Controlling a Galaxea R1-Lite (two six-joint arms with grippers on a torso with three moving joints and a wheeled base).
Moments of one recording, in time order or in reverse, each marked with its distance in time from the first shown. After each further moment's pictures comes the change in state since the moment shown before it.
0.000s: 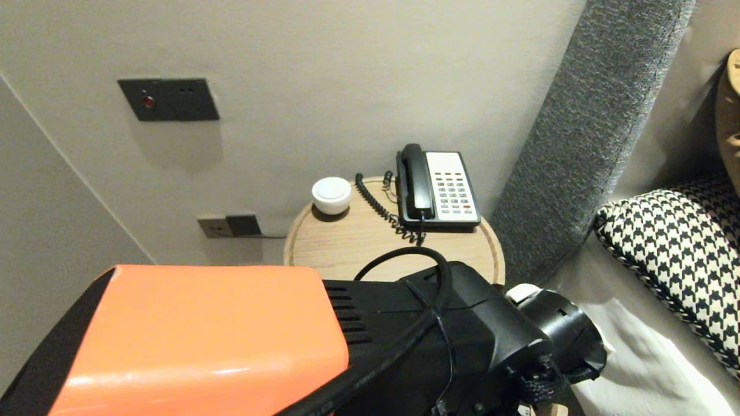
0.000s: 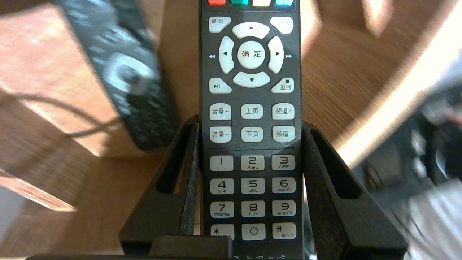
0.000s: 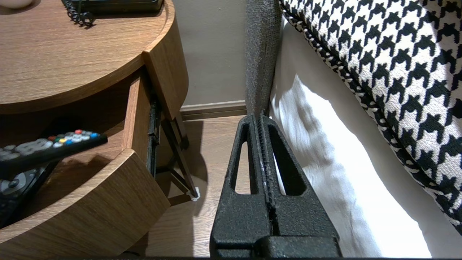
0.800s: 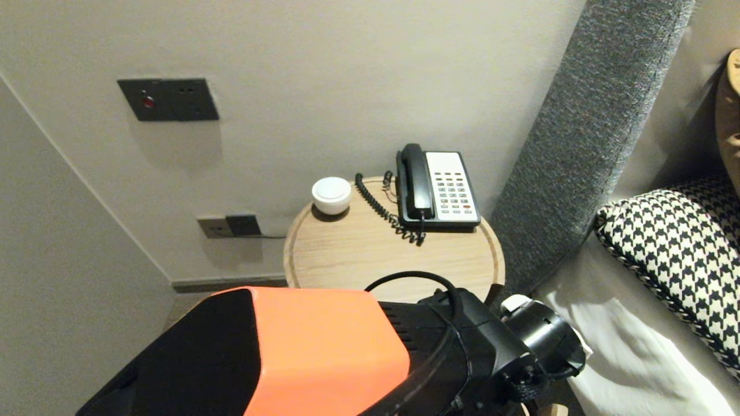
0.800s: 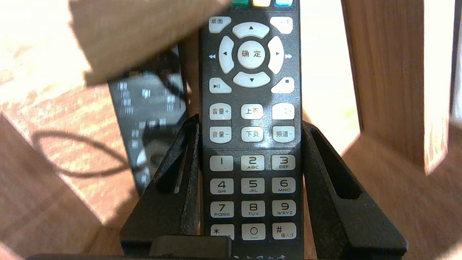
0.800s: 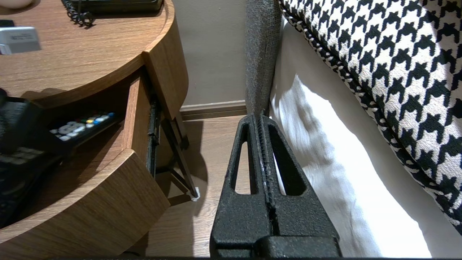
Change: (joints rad) left arm 0.027 0.108 -0.003 -0.152 0.234 -0.061; right arm 0.000 0.000 0.000 0.000 0.000 0.000
